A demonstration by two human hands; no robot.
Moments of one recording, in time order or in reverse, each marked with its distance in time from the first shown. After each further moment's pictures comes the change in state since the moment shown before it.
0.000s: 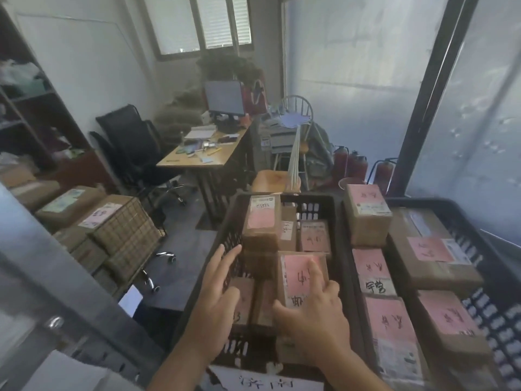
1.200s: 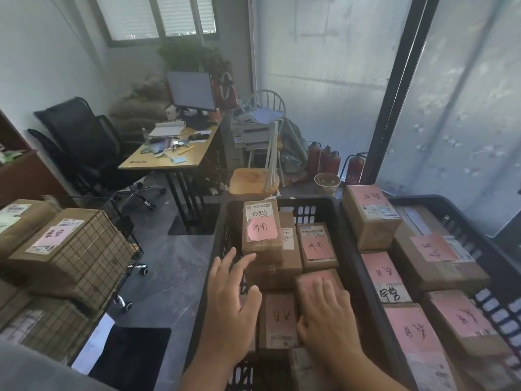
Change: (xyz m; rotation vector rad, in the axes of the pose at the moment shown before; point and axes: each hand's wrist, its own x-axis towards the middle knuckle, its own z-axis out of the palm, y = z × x) left_hand 0.076 -0.045 0.001 0.141 0.021 0.105; right_hand 0.083 0.042 0.071 -0.740 0.016 -0.177
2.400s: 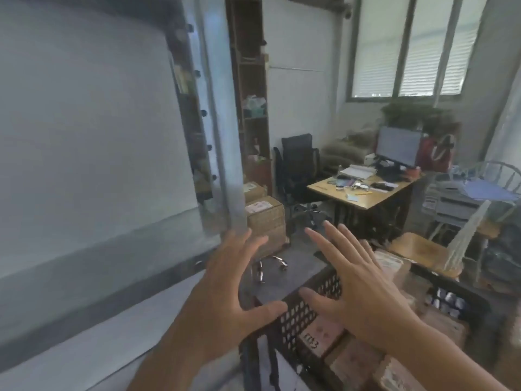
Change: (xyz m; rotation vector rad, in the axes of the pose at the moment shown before) left_hand -0.192 0.158 -0.093 0.453 0.492 -0.150; right_hand -0.059 -0.018 -0.238 0.317 0.266 -1.155
